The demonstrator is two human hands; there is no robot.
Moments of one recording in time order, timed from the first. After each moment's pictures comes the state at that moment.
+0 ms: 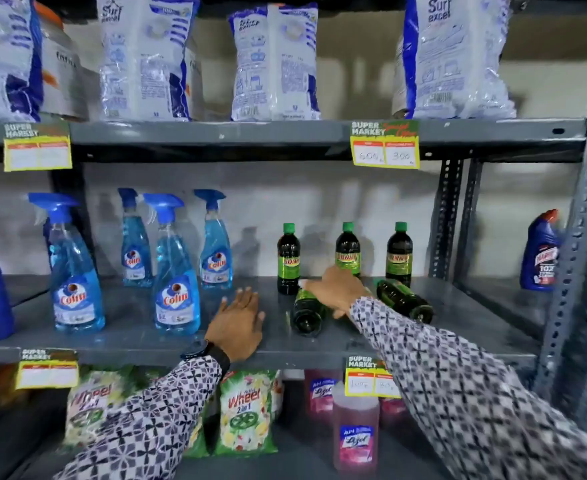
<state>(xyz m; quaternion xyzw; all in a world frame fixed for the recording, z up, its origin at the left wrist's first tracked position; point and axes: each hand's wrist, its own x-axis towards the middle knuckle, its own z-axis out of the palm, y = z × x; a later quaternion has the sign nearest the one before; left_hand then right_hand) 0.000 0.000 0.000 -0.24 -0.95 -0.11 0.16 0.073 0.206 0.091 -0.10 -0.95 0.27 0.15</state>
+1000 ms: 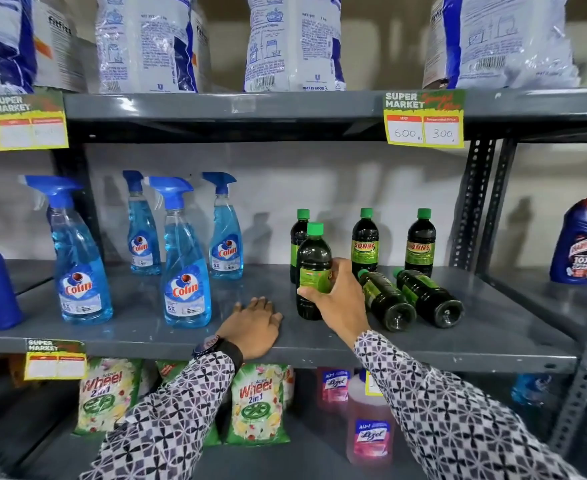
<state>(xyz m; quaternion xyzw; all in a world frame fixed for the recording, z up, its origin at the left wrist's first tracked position) -0.006 0.001 -0.001 -0.24 -0.97 -0.07 0.04 0.036 0.189 0.015 -0.04 -0.83 0.44 0.33</state>
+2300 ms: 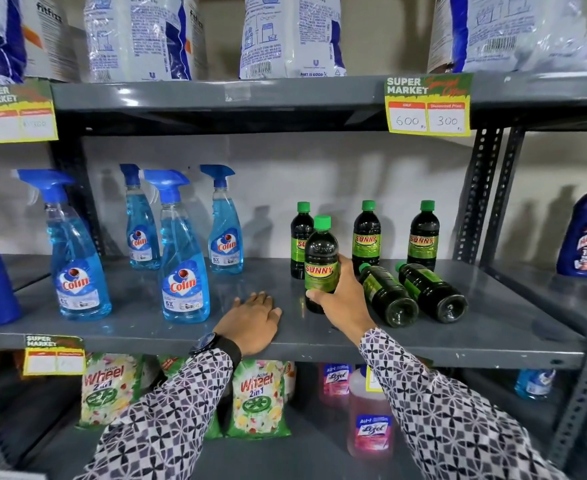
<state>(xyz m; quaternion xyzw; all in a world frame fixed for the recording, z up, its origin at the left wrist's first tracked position) -0.008 0.001 -0.002 -0.24 -0.97 -0.08 0.03 0.033 0.197 0.008 -0.03 -0.81 0.53 0.27</state>
